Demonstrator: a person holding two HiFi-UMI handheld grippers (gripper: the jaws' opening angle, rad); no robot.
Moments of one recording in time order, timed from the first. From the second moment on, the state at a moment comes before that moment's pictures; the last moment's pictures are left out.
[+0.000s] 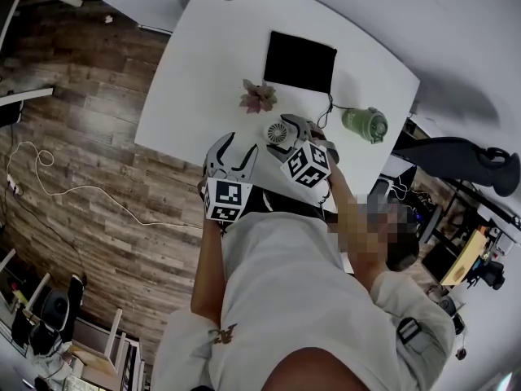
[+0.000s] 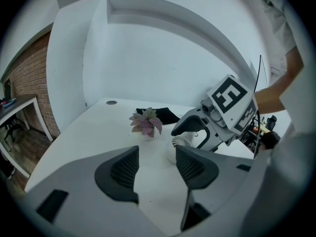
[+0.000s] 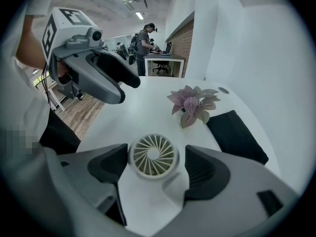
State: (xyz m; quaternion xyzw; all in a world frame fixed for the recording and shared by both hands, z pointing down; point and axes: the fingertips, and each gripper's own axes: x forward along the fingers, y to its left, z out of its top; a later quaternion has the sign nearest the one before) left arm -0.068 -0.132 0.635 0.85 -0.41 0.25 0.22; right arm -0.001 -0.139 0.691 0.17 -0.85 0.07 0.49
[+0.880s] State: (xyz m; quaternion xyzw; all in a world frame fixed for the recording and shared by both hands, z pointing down) left arm -0.066 -0.130 0.626 0.84 -0.43 0.25 0.21; right arm -0.004 -0.133 0.700 0.14 -0.86 0.07 0.50
